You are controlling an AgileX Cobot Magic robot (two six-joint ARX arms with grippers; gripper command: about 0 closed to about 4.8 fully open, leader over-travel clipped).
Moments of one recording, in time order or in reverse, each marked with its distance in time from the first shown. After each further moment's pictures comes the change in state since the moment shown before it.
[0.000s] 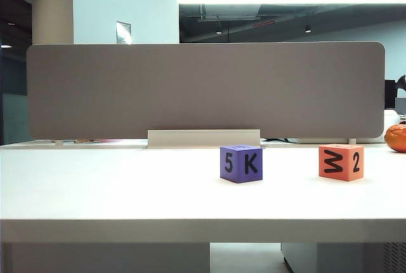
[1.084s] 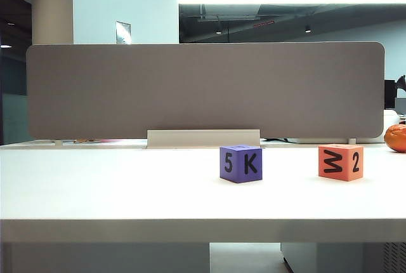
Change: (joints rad) left arm 0.000 0.000 0.000 0.002 0.065 0.000; right arm 0.003 0.693 0.381 -0.061 -0.072 -0.074
